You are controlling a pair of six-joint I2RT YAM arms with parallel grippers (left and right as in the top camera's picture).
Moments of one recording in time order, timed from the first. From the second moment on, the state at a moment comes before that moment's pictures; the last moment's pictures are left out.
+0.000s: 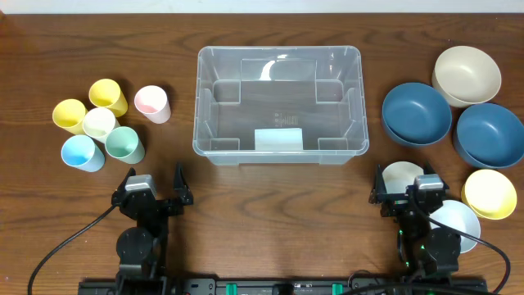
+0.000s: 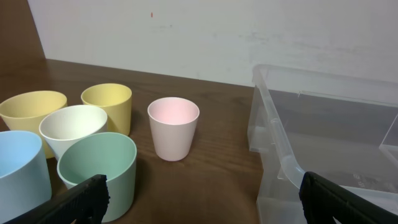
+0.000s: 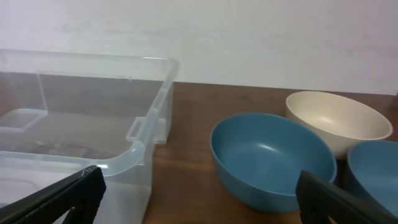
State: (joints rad) left arm -0.07 0.02 0.03 -0.13 -0.13 -0.15; right arm 0.07 0.01 0.01 -0.07 0.02 0.01
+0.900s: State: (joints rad) left arm -0.07 0.02 0.03 -0.13 -0.13 -0.15; right arm -0.02 0.90 1.31 -0.80 -0.07 0.02
